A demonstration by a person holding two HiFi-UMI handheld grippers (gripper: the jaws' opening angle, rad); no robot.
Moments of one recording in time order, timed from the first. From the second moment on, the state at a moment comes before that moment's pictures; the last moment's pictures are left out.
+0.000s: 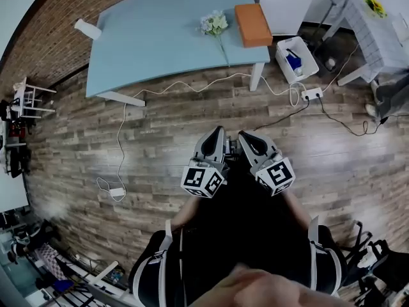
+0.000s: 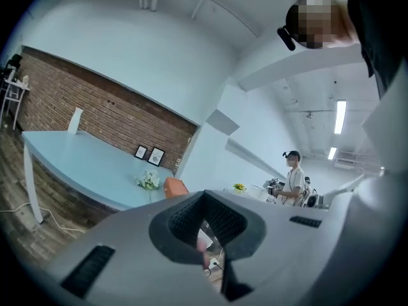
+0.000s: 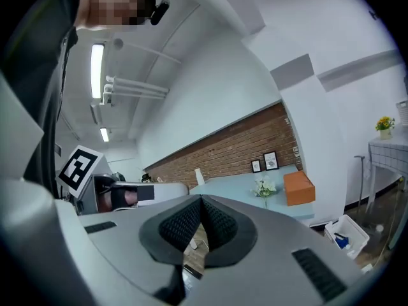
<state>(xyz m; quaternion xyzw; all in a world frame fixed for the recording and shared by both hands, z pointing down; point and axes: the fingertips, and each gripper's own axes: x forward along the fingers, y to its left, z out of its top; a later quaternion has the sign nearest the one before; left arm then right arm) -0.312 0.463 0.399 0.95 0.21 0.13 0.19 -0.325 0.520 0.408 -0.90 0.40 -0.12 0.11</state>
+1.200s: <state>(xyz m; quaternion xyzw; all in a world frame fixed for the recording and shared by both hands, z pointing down) -0.069 0.342 0.407 0.95 0.24 0.13 0.15 -0.067 0.419 0.423 -0.93 0.32 -0.17 0.11</state>
